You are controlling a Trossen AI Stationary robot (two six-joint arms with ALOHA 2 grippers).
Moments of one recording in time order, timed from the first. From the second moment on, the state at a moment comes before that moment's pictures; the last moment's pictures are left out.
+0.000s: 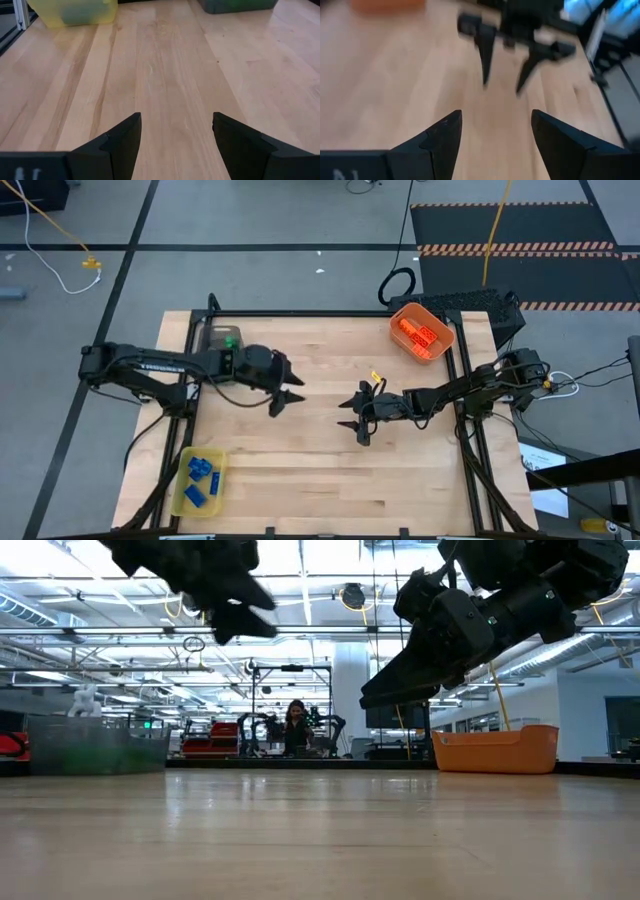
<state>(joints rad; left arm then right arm) 0.09 1.26 0.84 -0.14 0.19 -0.21 0.15 1.56 0.57 0.51 0.16 0.20</state>
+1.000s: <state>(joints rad) -0.03 1.26 0.63 0.17 -0.09 -0.19 -0.31 1.28 0.56 -0.30 0.39 0.30</state>
